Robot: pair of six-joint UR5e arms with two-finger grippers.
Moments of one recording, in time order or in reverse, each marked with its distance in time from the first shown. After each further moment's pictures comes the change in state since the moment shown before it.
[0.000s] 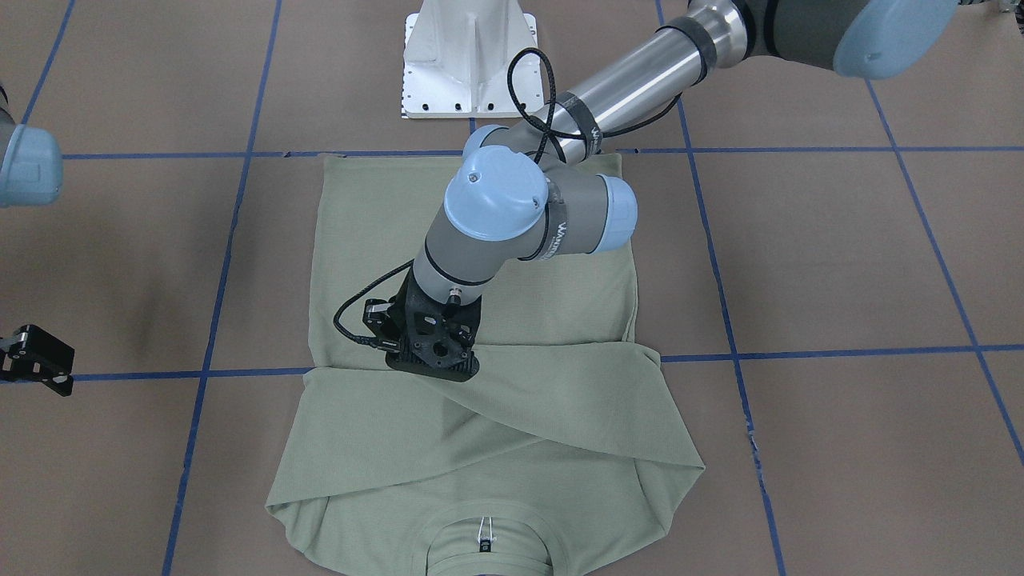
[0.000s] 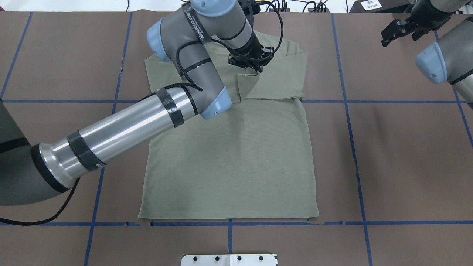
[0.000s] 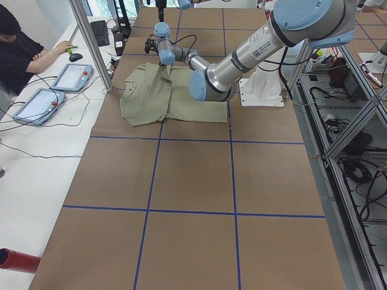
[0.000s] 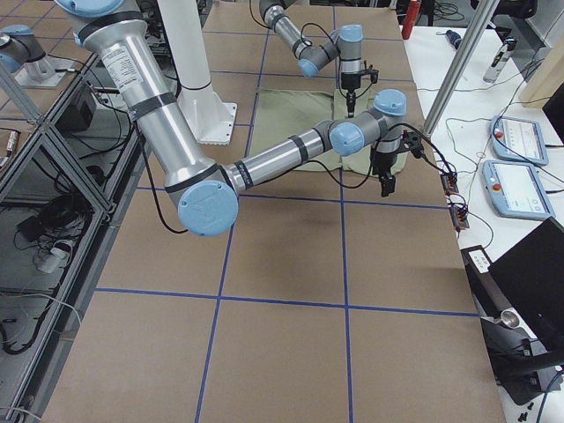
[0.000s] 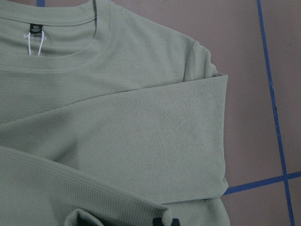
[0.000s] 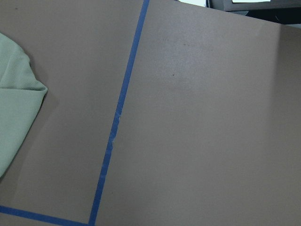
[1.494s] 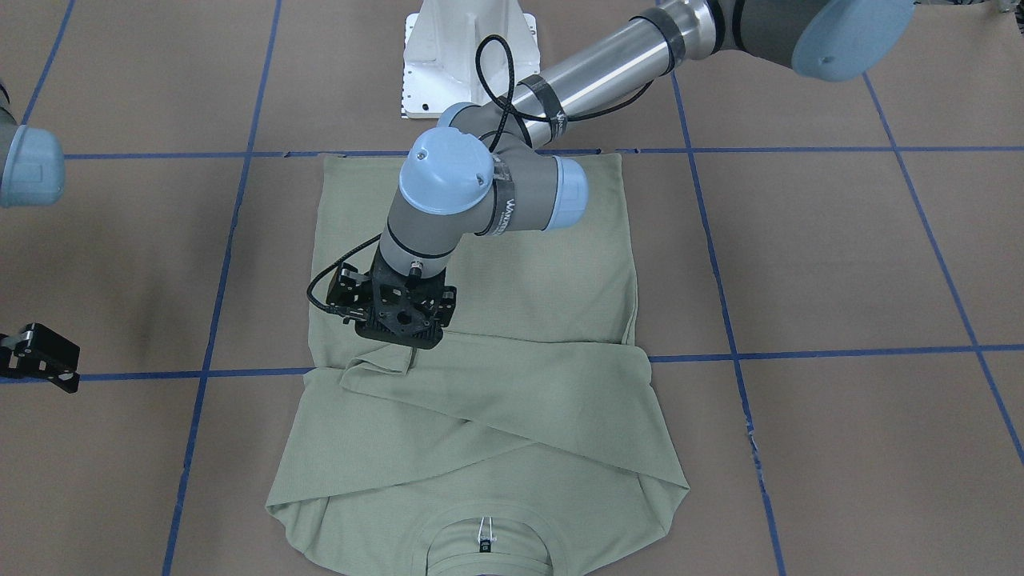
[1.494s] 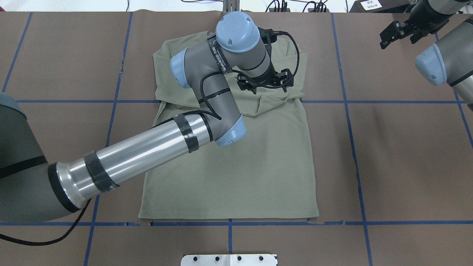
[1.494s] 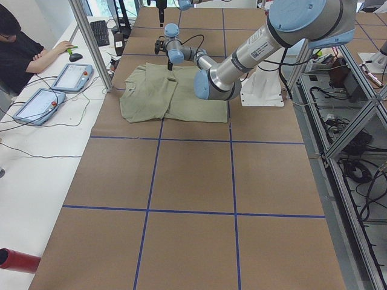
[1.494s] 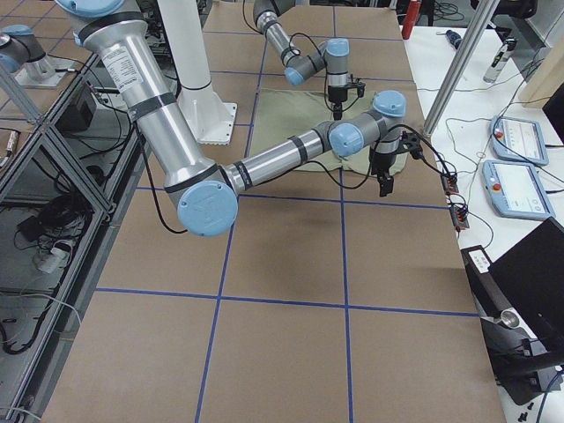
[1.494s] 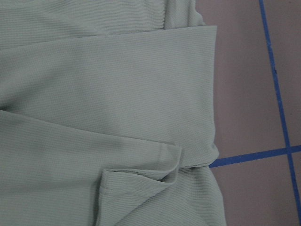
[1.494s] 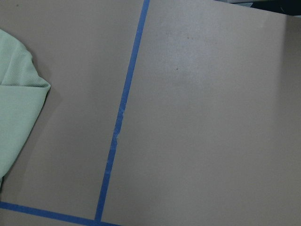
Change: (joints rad) left arm 0.045 0.013 -0.053 0.117 0.035 0.025; right arm -0.007 -0.006 0.001 0.001 0.026 0.027
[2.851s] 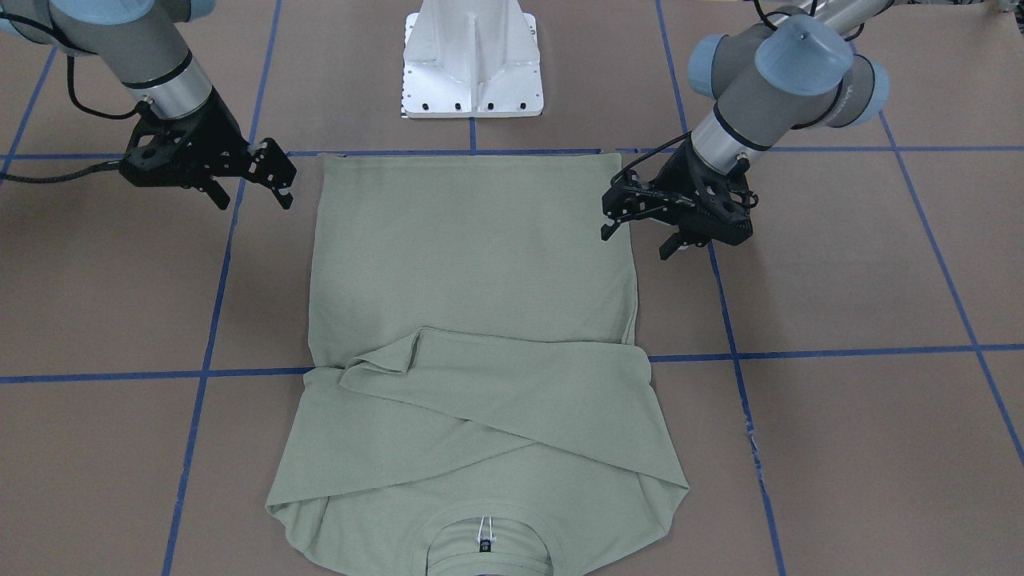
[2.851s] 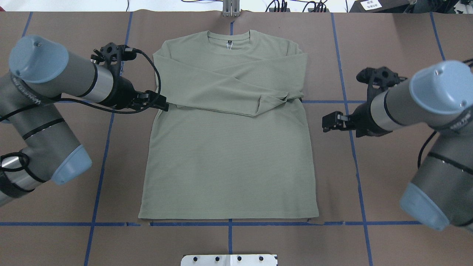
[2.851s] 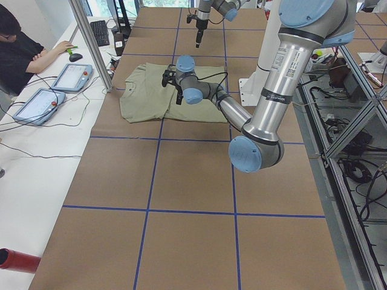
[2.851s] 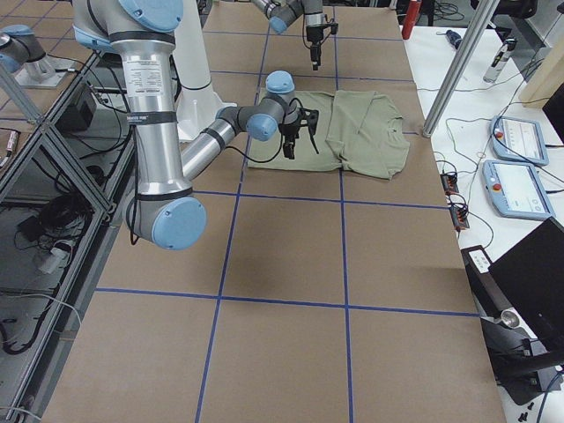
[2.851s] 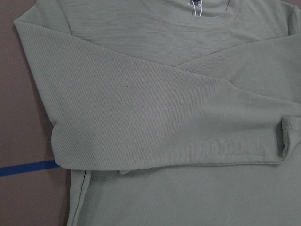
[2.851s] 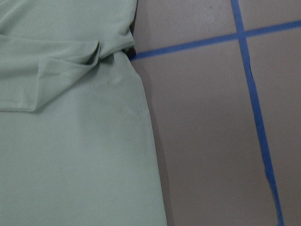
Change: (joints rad) left arm -0.125 0.828 -0.858 0.015 -0.096 0.075; right arm -0.583 -0.389 0.583 0.220 -0.313 0.942
